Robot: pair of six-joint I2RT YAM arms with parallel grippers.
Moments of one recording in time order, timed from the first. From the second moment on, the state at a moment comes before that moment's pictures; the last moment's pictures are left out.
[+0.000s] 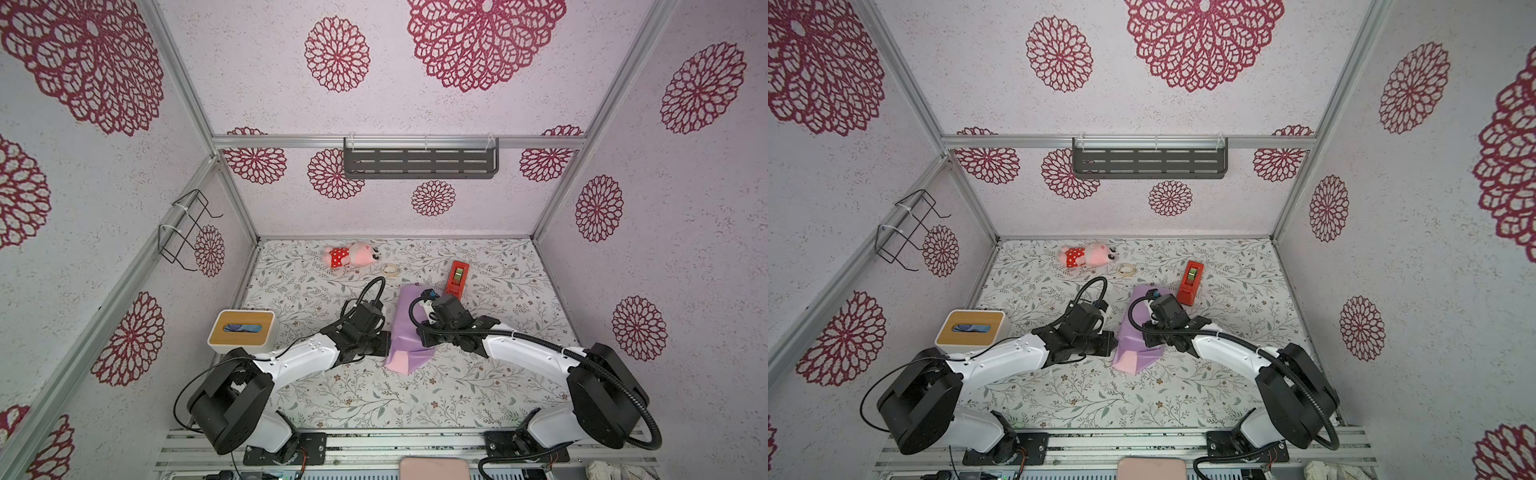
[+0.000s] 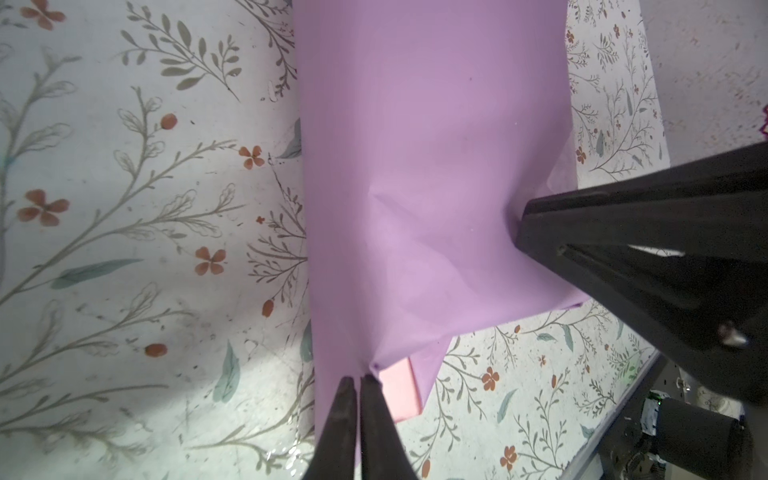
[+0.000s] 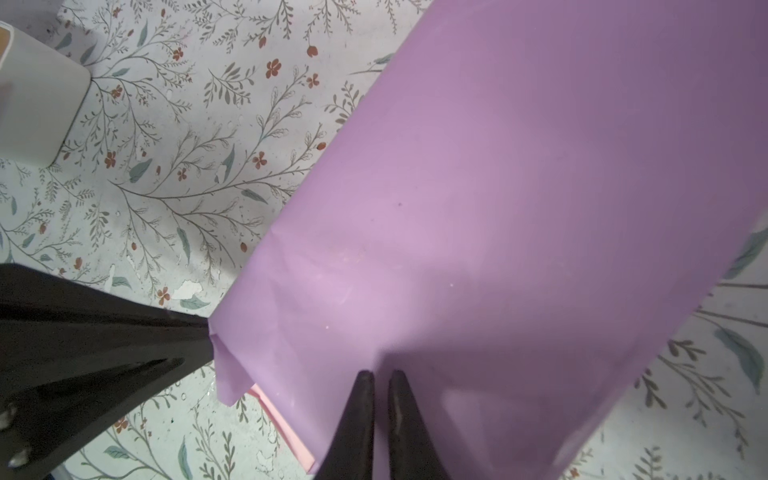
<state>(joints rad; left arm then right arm) -0.73 1.47 0.76 -0.17 0.16 -0.59 0.74 1.46 0.85 -0.25 -0.08 0.41</state>
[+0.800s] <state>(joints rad) -0.75 1.50 0.74 -0.07 0.20 -0.64 0.74 1.46 0.84 -0.23 -0.08 0.44</state>
